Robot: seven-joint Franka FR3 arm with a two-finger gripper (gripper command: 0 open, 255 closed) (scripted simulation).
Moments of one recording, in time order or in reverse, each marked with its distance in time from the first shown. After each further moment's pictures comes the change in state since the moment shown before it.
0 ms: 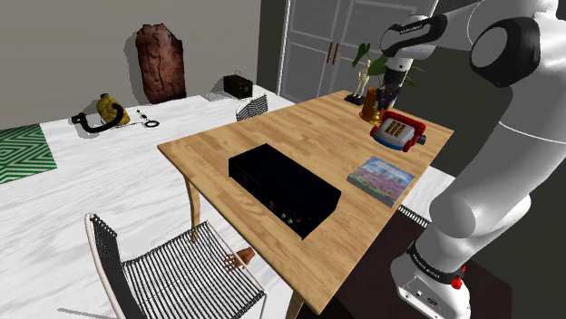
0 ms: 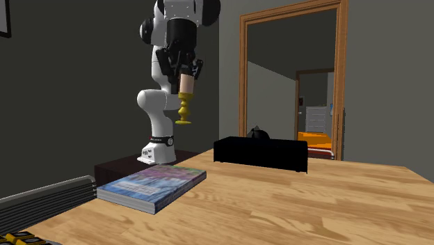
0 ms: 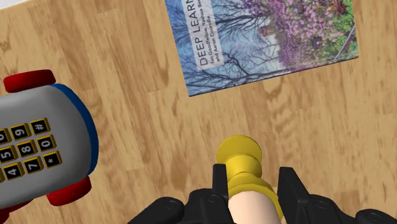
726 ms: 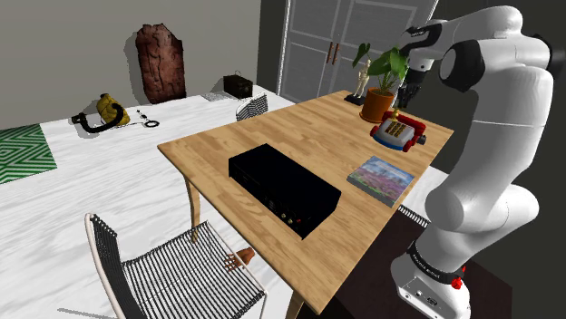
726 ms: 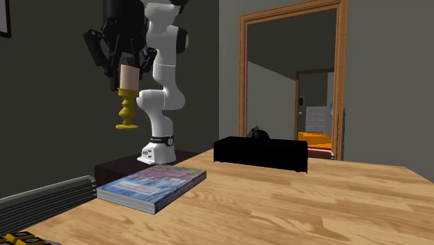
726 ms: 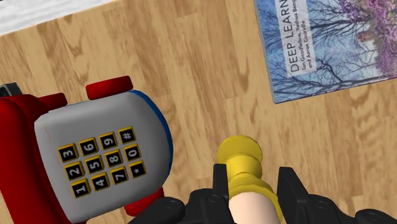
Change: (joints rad) arm -0.186 0.276 -0.075 0.344 0.122 -0.089 -0.264
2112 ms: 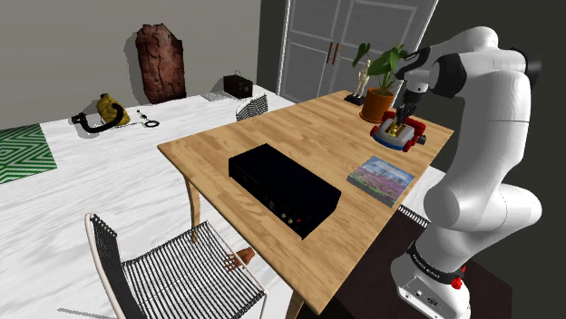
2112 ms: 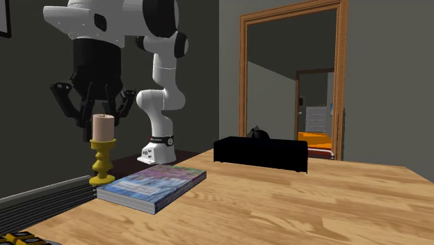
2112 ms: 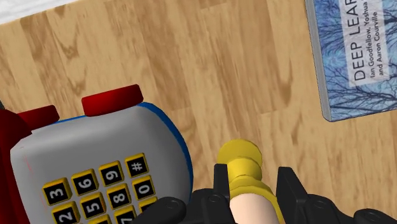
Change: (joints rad) arm -0.074 0.150 0.006 -0.028 0.067 0.167 -0.090
